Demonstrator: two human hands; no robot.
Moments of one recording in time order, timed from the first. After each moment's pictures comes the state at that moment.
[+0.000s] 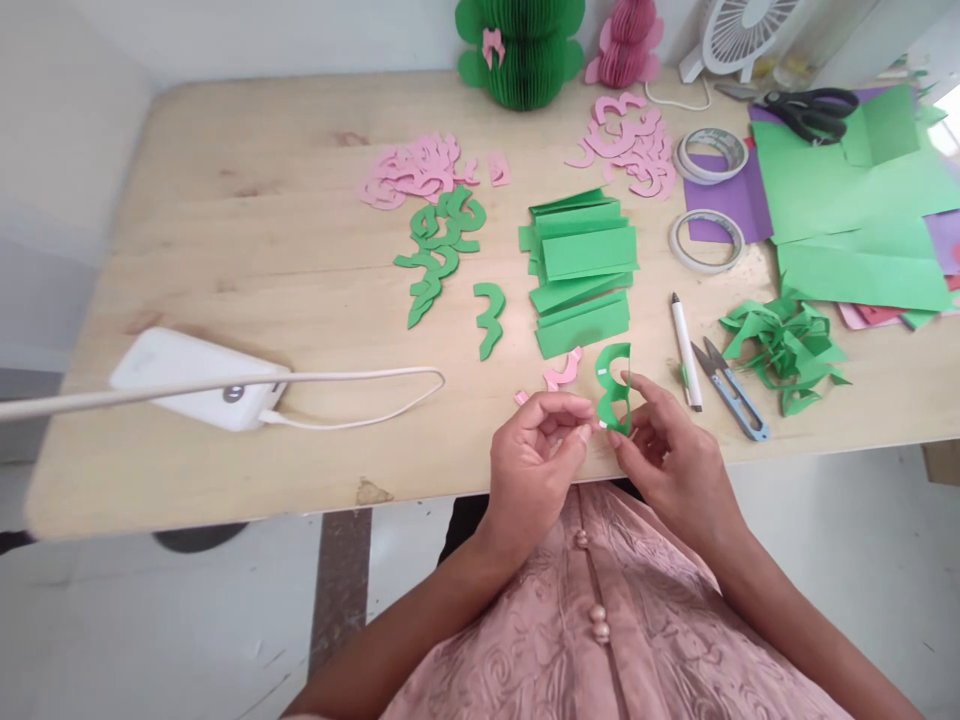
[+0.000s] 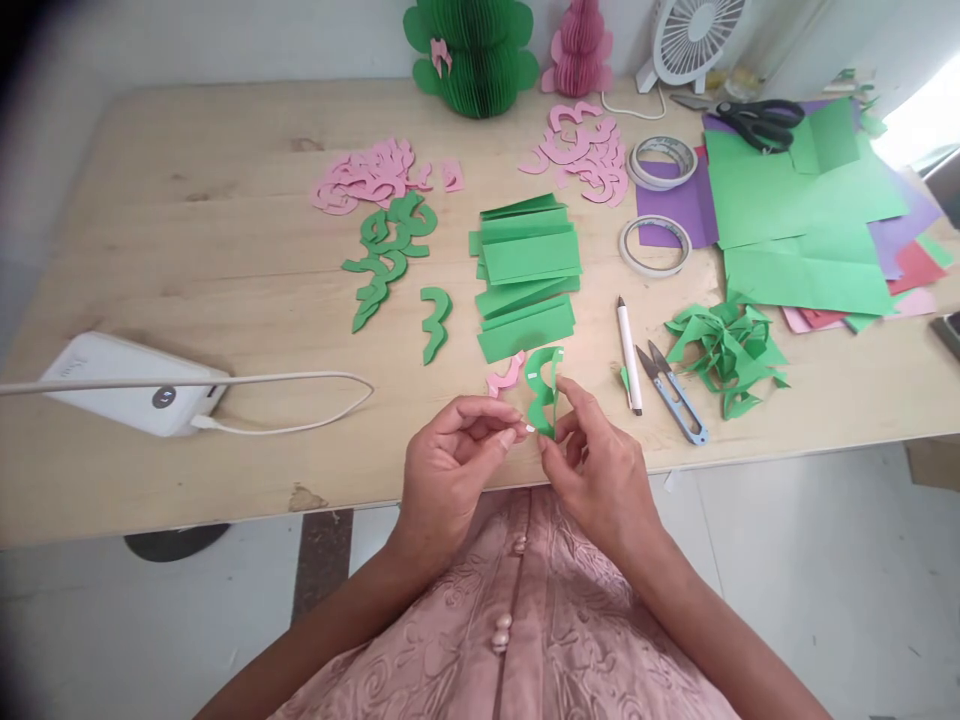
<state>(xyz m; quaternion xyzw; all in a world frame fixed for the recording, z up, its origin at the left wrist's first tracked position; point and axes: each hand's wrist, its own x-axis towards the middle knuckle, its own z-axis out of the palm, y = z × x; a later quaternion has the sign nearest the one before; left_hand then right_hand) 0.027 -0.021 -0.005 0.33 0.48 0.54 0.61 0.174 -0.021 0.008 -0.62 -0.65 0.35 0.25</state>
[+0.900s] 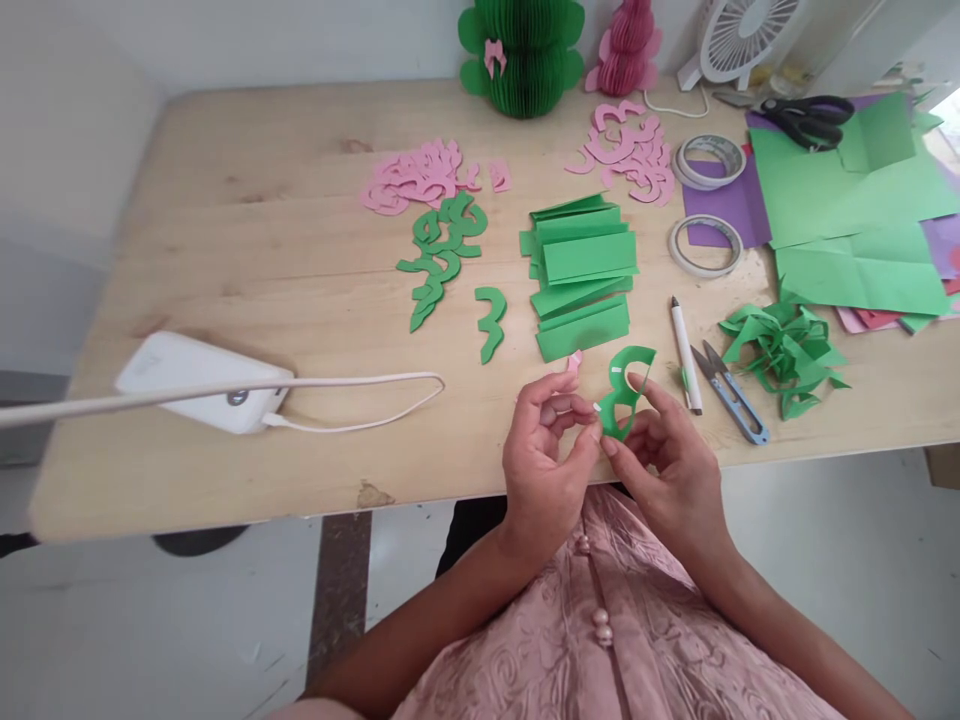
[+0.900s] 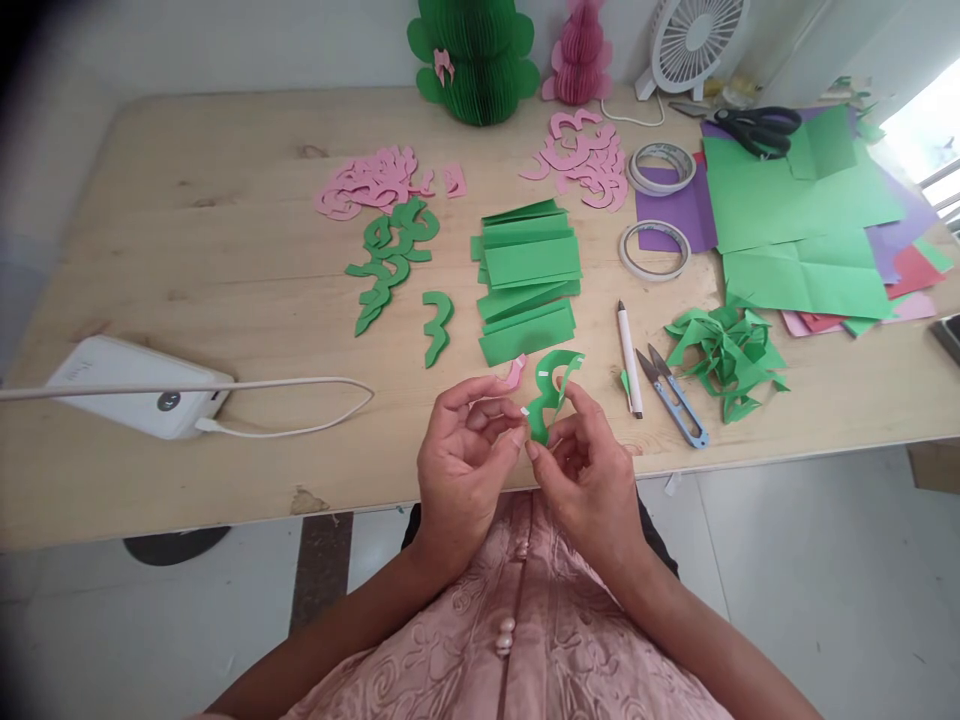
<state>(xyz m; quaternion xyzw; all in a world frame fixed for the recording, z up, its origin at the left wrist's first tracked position) 0.045 -0.019 -0.008 0.34 0.49 0.61 0.53 0.160 -0.030 0.000 -0.63 -0.54 0.43 0.37</state>
